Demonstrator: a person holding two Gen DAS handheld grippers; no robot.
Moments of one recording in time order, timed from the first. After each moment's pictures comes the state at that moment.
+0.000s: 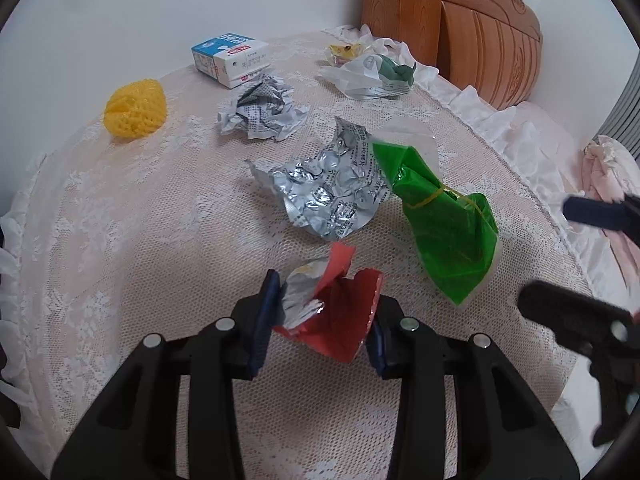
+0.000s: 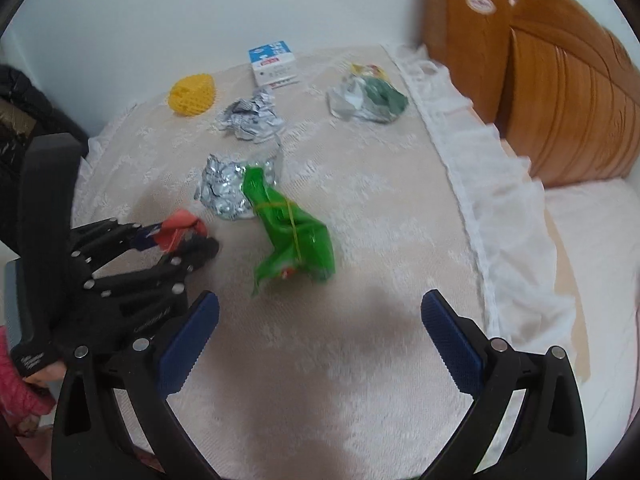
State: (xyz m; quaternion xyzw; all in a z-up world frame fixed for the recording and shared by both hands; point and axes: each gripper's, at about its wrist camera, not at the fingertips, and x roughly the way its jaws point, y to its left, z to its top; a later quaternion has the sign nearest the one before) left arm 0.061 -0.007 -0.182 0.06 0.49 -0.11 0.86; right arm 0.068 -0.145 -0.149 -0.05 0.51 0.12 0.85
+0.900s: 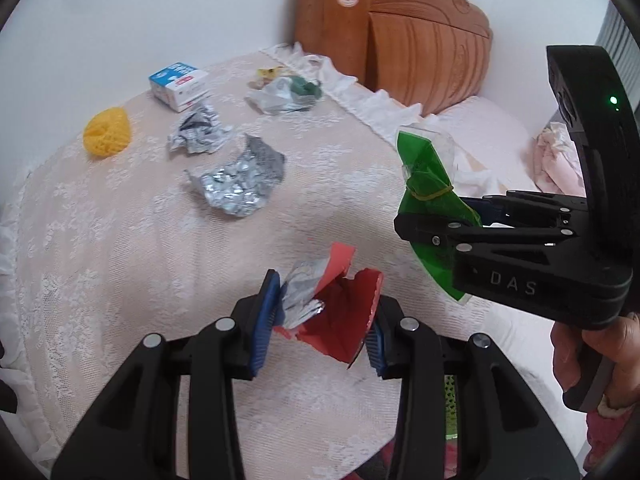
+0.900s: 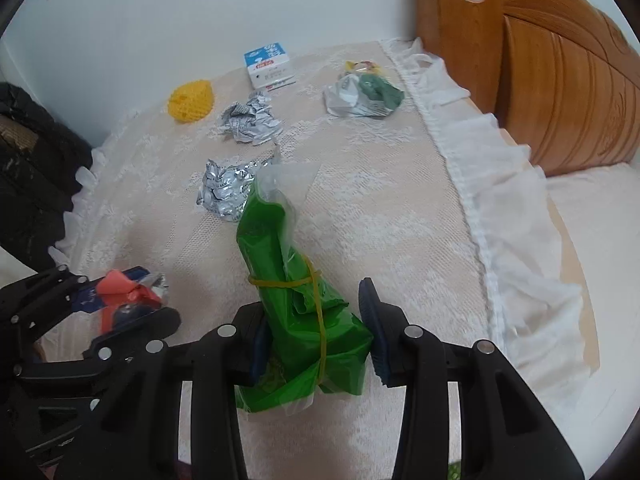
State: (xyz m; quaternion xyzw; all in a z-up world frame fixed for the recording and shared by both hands) left arm -0.010 -0.052 -0.128 0.06 0.48 -0.20 0.85; right arm 0.030 -0.188 -0.135 0.04 0.52 0.10 0.85
